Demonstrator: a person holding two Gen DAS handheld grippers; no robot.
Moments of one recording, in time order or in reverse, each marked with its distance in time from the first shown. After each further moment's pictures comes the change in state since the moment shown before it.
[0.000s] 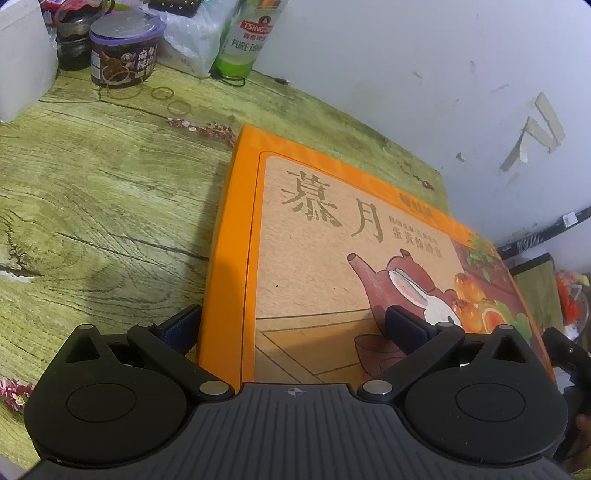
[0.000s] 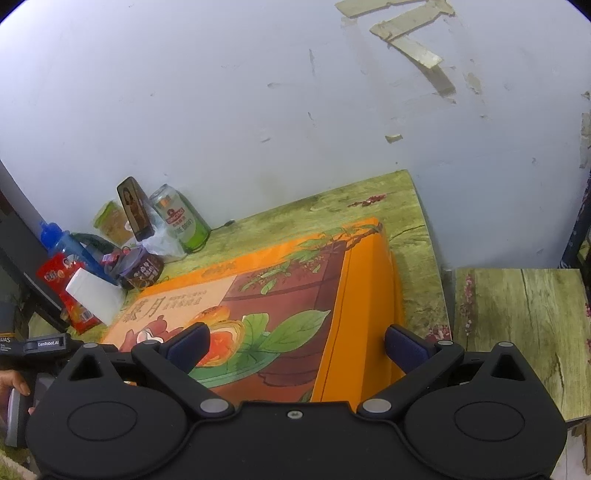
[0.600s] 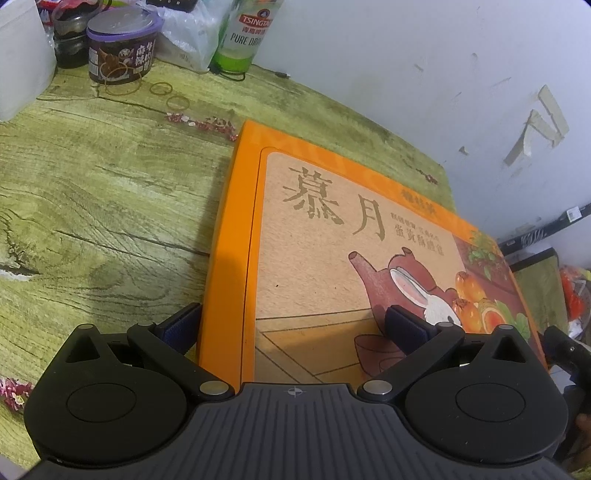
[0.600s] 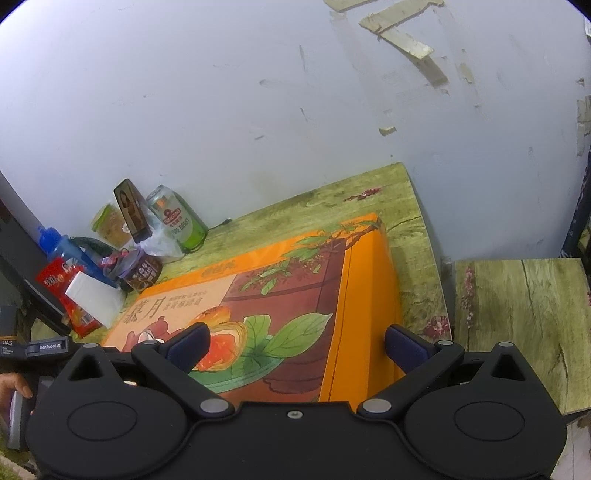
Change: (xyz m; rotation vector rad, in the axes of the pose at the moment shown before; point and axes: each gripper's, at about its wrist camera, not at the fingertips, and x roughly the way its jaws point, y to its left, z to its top) left arm 0.003 -0.004 -0.001 0.006 0.015 0.012; right arm 0.002 -0.005 -0.004 0.028 0.005 0.005
